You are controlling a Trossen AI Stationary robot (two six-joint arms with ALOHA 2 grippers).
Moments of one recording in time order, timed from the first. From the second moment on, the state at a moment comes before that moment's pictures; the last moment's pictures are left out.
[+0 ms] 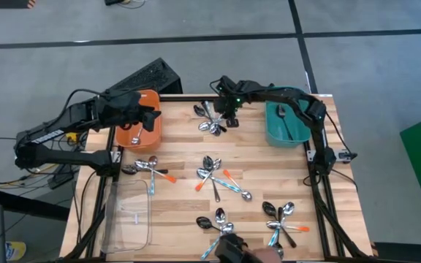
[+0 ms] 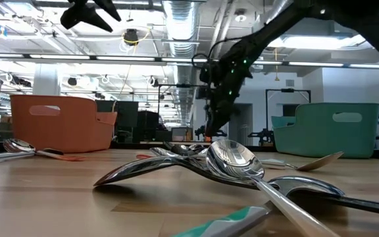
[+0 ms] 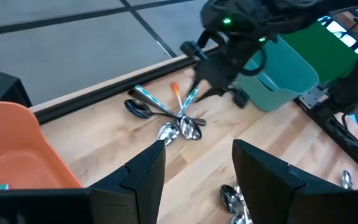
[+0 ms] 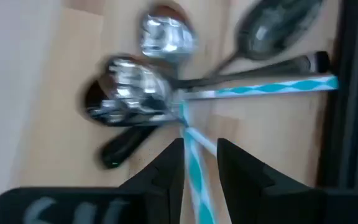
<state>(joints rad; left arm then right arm) 0.33 0.91 1.17 -0.84 -0.25 -0.59 -0.61 2.11 1.62 -0.66 -0.21 -0.77</state>
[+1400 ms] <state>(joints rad) 0.33 0.98 1.17 -0.91 -0.29 -0.64 -0.63 2.12 1.73 -1.17 -0.40 -0.34</state>
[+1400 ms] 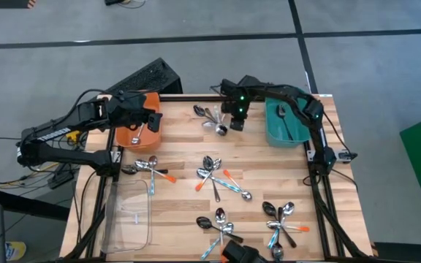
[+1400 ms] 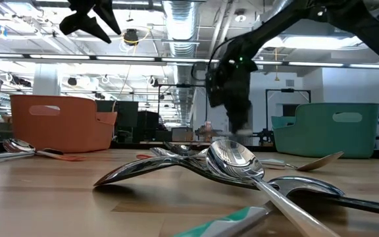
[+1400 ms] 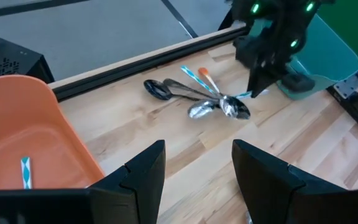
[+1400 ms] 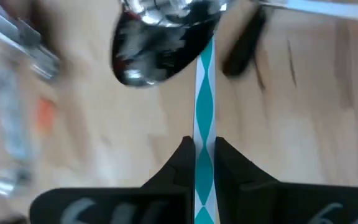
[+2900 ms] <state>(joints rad) 0.19 0.95 0.82 0.22 -0.10 -0.32 -0.48 1.70 1.73 -0.61 -1.09 -0.06</state>
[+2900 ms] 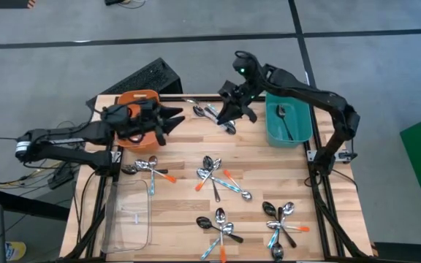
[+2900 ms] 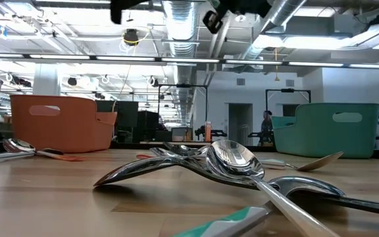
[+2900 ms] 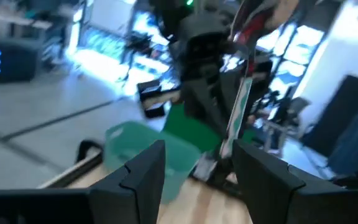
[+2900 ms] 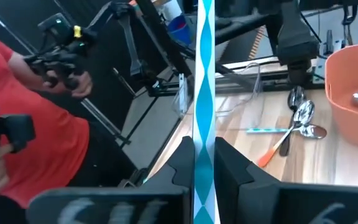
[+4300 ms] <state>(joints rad) 0.27 1.07 0.82 0.46 -0.06 -0.36 -0.29 1.70 1.73 -0.40 -0.24 0.08</state>
